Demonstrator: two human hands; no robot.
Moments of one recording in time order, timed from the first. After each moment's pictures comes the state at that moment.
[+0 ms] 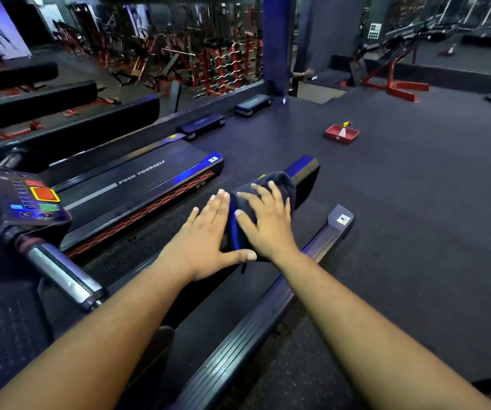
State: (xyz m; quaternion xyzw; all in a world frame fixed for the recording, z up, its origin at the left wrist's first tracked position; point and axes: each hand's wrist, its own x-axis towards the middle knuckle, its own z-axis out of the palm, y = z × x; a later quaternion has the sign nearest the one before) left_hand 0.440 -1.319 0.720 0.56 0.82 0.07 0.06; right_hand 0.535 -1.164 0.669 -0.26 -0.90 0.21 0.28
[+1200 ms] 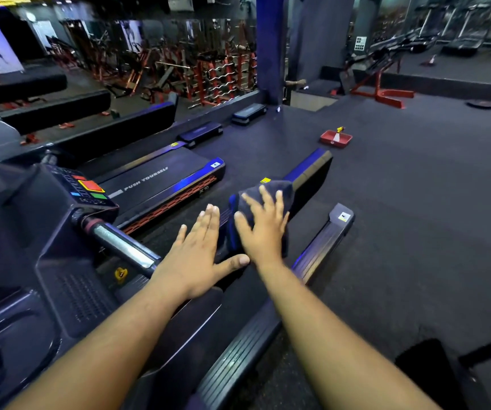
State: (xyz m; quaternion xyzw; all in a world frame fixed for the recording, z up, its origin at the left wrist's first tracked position) left_hand 0.440 -1.447 0.717 0.54 0.84 0.09 0.07; right_hand 0.509 -1.295 0.664 -0.35 -0.80 0.30 0.38
